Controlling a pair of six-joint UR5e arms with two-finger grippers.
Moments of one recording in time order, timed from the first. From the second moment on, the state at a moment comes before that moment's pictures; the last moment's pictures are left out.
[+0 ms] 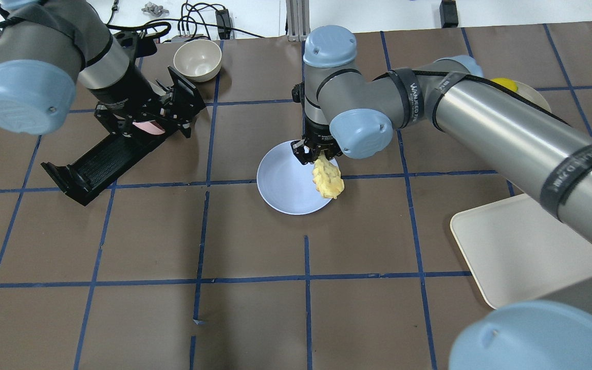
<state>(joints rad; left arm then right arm) -1.50 -1.66 -1.66 -1.43 1.47 0.04 1.89 -1.08 1.57 -2.00 -1.51 0.10</state>
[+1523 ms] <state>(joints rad) -1.52 -1.60 -1.53 -1.64 1.57 0.05 1.81 -1.26 1.66 -2.00 -1.51 0.02</state>
